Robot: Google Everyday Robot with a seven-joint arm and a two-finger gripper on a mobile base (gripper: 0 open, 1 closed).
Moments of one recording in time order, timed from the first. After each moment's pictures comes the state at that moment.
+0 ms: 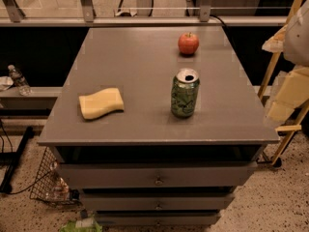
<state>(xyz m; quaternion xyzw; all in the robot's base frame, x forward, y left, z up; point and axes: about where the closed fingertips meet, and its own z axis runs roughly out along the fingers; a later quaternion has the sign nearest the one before) 0.438 -0.216 0.979 -0.60 0.78 -0.04 0.16</state>
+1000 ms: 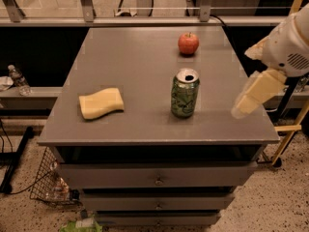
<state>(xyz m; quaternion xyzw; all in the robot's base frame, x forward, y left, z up) 0.484 -0.195 0.945 -0.55 0.80 0.05 0.24</state>
